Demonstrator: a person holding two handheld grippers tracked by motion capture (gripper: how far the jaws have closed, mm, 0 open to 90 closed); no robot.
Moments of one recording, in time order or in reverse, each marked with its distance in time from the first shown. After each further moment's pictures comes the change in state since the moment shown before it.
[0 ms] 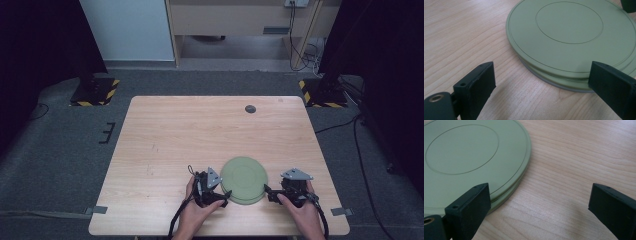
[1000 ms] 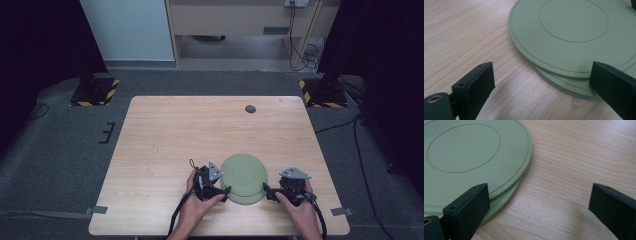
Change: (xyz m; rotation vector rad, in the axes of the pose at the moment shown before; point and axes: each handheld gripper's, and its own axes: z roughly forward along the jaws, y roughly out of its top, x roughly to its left) left arm 0.012 0.013 0.007 0.061 0.006 0.012; right arm 0.002 0.002 0.006 -0.009 -0.024 0.013
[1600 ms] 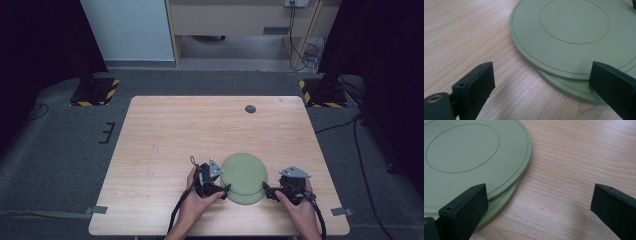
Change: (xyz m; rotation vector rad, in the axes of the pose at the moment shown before) left arm 0.005 0.005 0.002 0.007 -0.006 0.009; right arm -0.001 0.001 0.003 0.000 -0.005 0.012
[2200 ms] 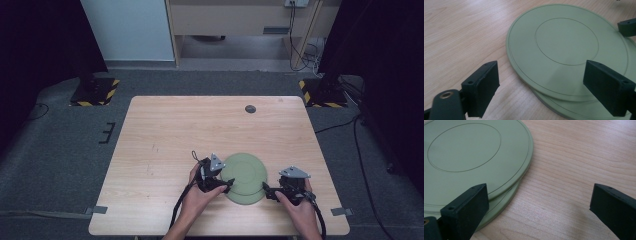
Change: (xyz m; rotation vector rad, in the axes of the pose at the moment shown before) left arm 0.005 0.018 0.002 -0.040 -0.054 -0.020; right arm 0.001 0.000 -0.001 0.002 0.000 -0.007
